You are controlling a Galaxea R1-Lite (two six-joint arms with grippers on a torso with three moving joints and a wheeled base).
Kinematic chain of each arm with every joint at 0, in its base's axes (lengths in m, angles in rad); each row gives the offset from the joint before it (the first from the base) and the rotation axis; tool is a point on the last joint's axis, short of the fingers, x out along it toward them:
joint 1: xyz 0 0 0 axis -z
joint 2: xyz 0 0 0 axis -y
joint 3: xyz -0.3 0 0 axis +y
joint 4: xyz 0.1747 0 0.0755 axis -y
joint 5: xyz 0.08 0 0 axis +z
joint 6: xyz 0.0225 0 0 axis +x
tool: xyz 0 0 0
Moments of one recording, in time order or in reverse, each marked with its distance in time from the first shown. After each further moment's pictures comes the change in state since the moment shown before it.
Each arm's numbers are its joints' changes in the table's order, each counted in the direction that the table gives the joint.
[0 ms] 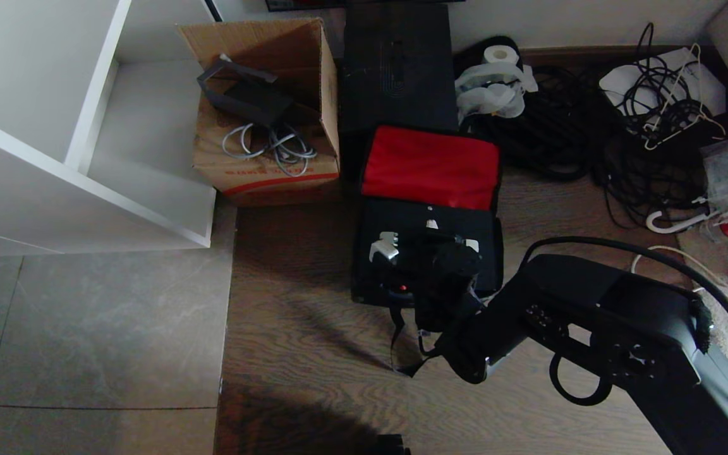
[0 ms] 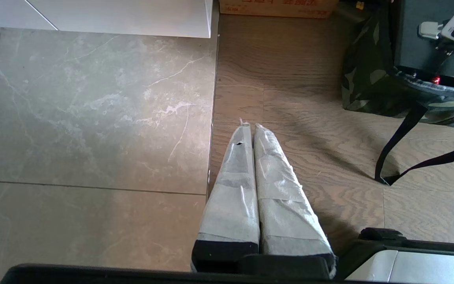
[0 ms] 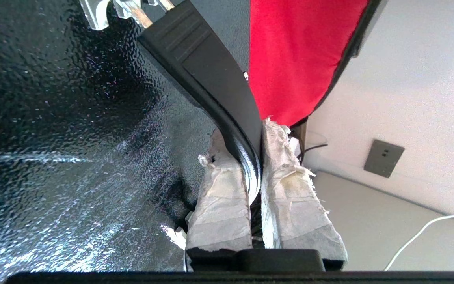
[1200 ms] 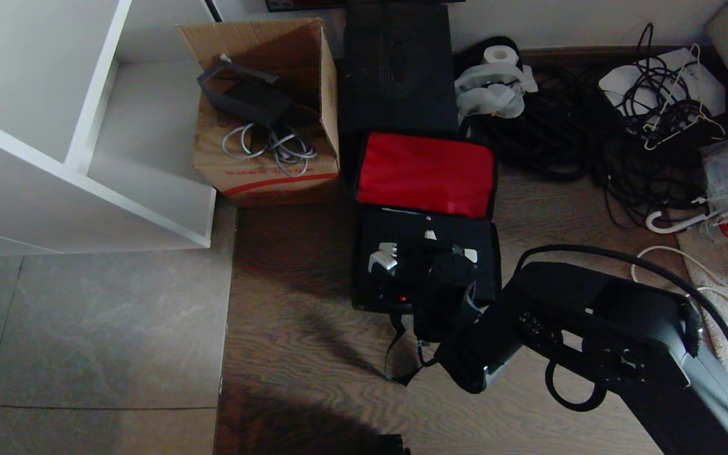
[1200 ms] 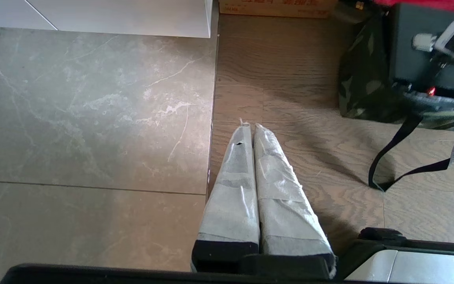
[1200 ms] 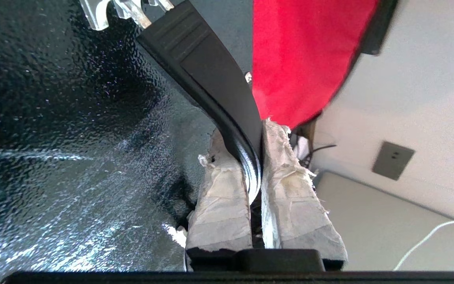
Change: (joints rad) left arm 0.001 0.000 0.000 0.000 0.000 0.000; right arm -0.007 -0.036 0.024 0.002 -0.012 0.027
